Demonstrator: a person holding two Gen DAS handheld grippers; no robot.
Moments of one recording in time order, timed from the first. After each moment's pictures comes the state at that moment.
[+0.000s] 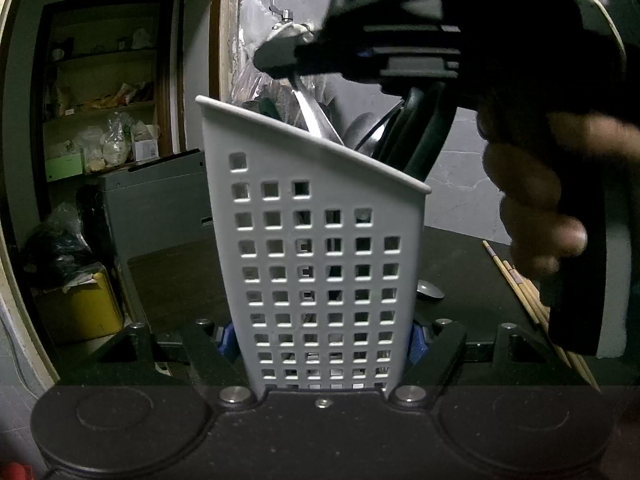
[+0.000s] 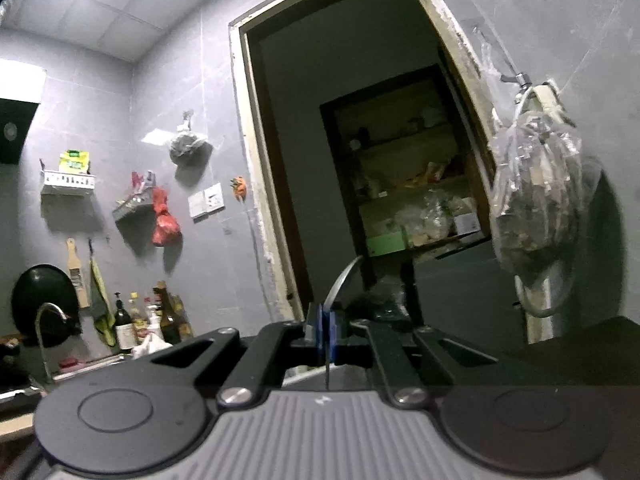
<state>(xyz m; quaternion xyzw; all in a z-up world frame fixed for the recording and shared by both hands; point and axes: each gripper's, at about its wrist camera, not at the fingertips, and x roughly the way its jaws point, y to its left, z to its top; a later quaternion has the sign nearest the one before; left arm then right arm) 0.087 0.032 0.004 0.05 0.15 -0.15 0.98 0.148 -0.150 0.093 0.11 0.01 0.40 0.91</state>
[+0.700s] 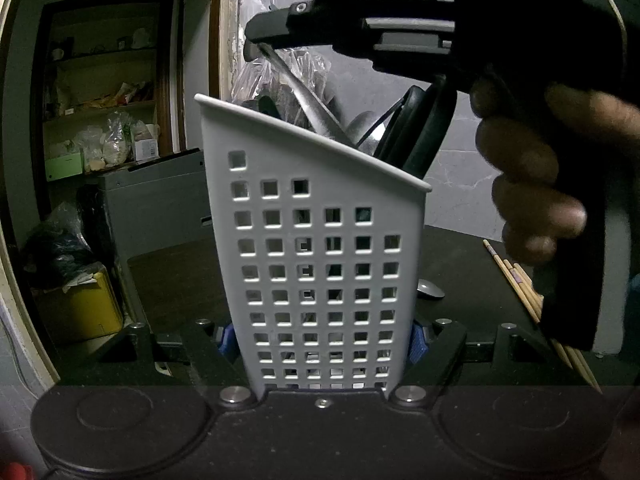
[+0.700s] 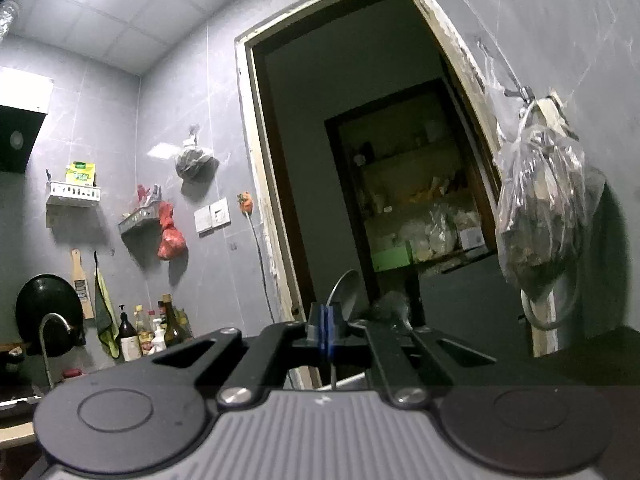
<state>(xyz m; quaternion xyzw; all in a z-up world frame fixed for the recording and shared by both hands) 0.086 0.033 0.006 0.05 0.15 -0.15 0.98 0.143 -0.148 0.097 0.13 -0.01 0.41 0.90</state>
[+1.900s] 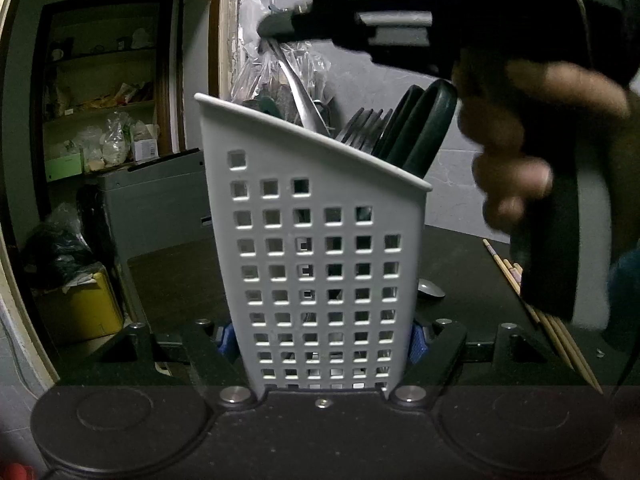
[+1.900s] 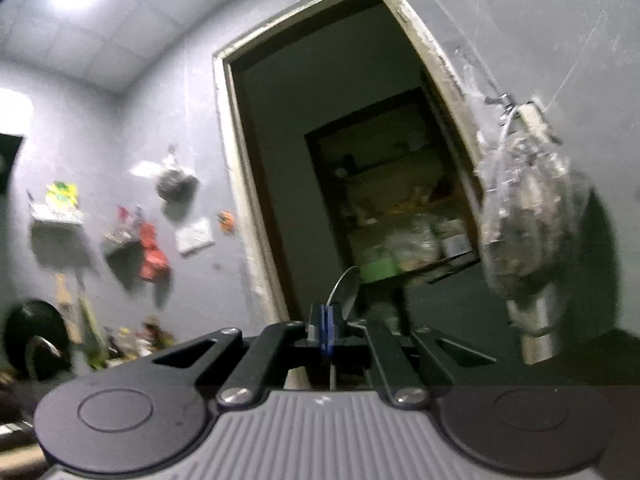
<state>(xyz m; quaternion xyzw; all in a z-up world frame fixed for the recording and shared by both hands) 0.086 0.034 0.006 0.05 0.15 -0.15 0.98 0.157 -0.147 0.105 0.14 -0.01 0.36 0.92</state>
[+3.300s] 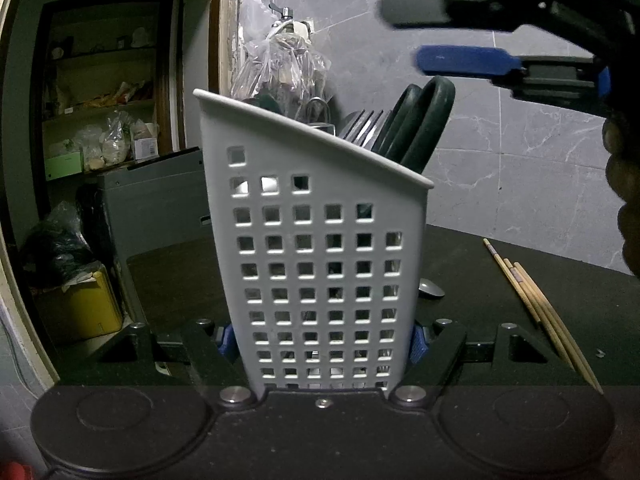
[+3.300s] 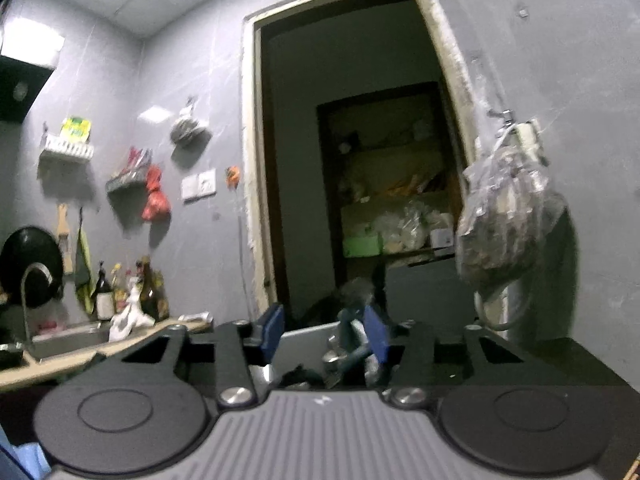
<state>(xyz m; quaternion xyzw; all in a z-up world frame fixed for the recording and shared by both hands) 0.089 0.030 0.004 0.05 0.15 -0.15 0.98 0.083 -0.201 0.092 0.08 0.00 0.36 0.93</state>
